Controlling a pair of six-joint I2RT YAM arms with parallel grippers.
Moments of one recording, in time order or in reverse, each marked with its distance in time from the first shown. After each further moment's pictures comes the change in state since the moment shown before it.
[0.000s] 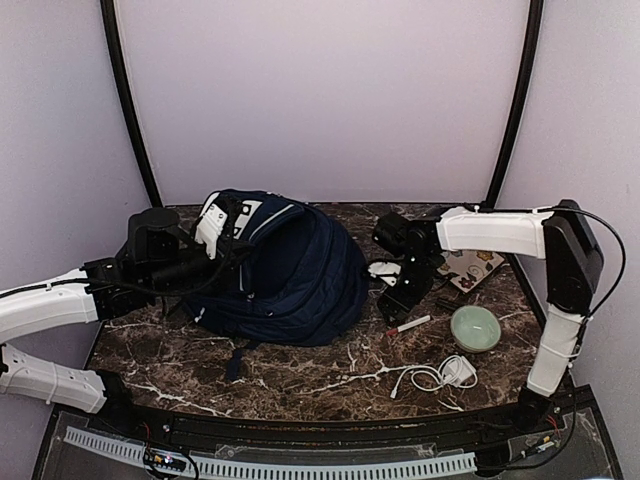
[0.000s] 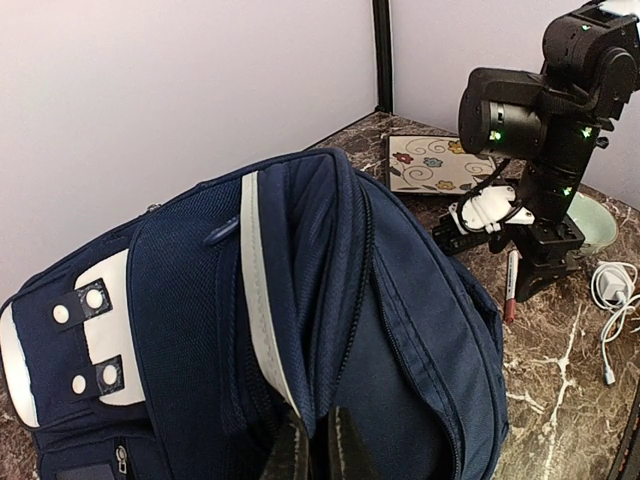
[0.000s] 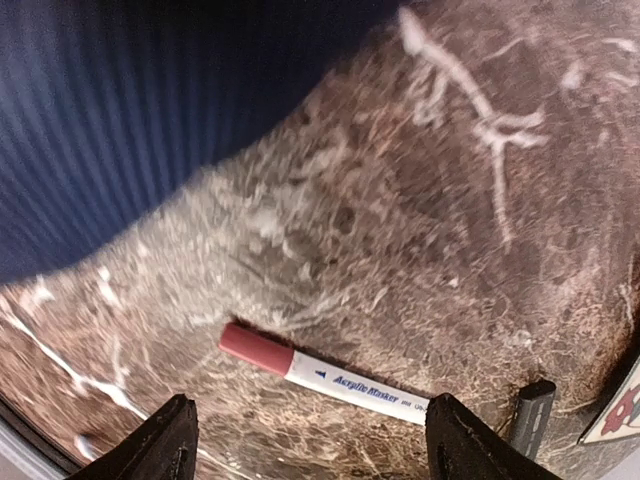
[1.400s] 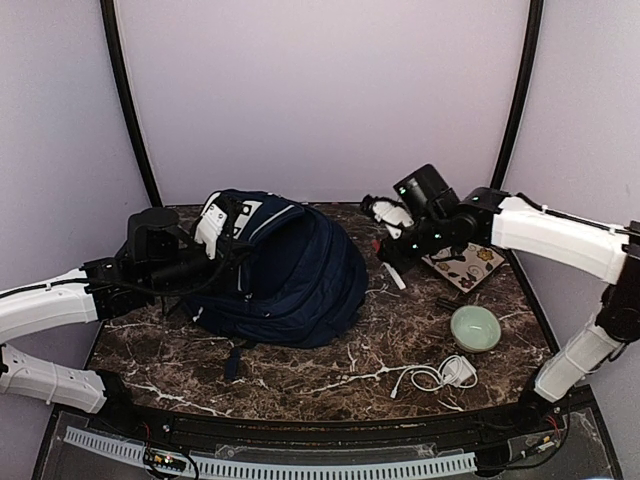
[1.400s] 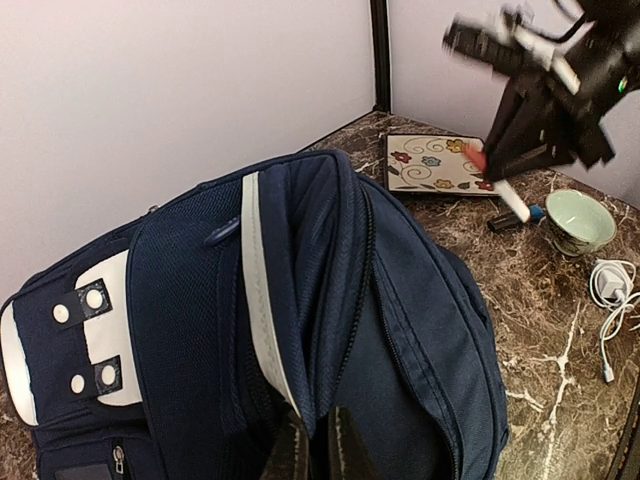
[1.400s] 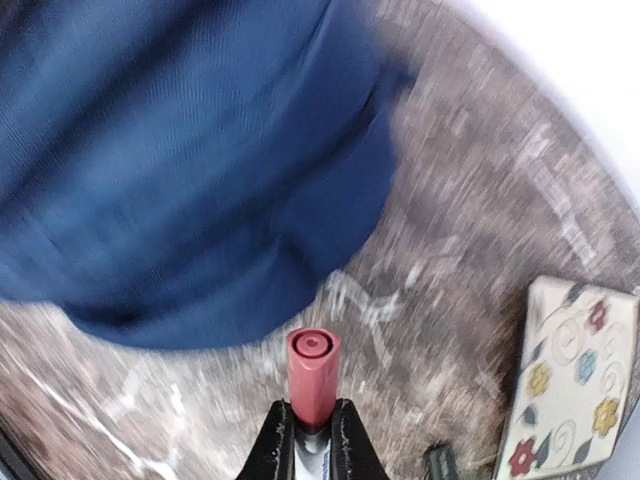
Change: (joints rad) left arm 0.005 0.000 0.000 -0.003 0.010 0.003; right arm 0.070 -0.266 -0.057 0.274 0.122 0.027
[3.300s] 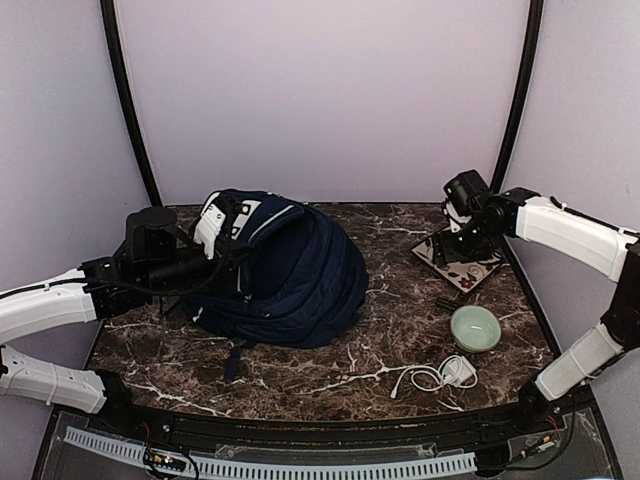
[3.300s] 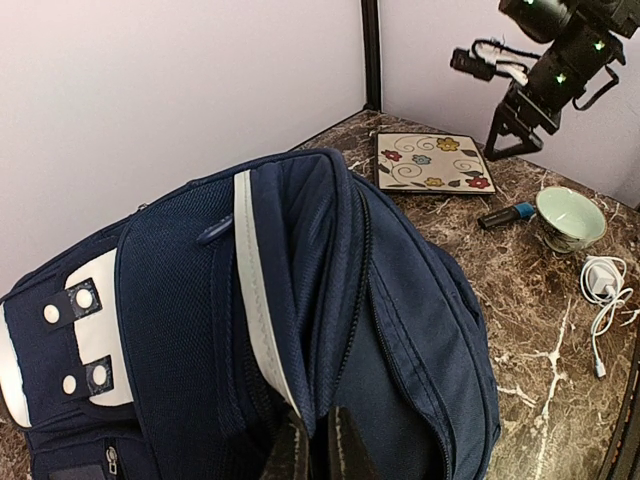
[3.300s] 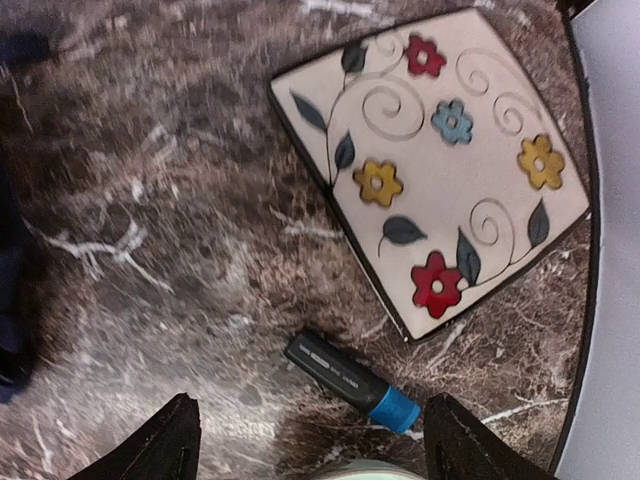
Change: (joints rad) left arm 0.007 -0.009 0.000 -0.013 0.047 -0.002; right arm -0.316 -0.122 -0.105 -0.094 0.136 0.371
